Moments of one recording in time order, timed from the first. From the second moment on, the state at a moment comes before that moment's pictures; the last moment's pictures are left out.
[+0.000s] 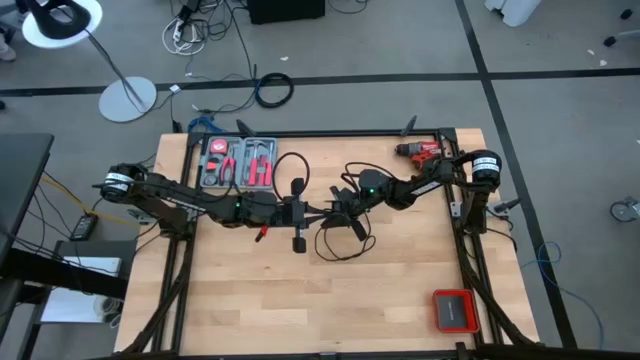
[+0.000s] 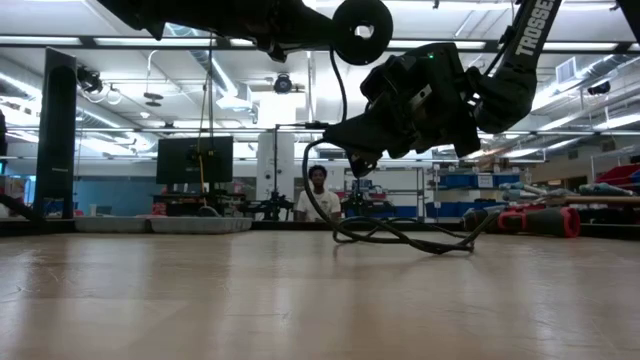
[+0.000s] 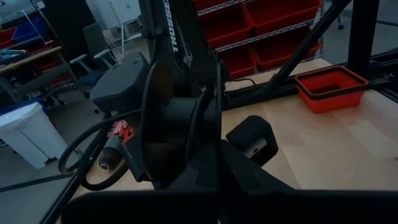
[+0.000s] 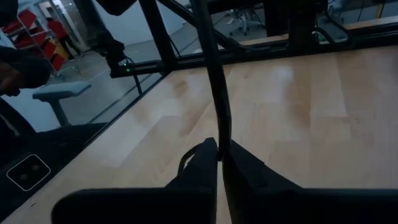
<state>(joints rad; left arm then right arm) -0.12 1.46 0.81 0.52 -0.21 0.25 -0.18 1.84 0.70 0.94 -0.65 0.13</state>
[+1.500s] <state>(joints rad) -0.09 1.28 0.81 0.07 -0.10 -0.02 -0.09 1.53 0.62 0.55 -0.48 0.13</state>
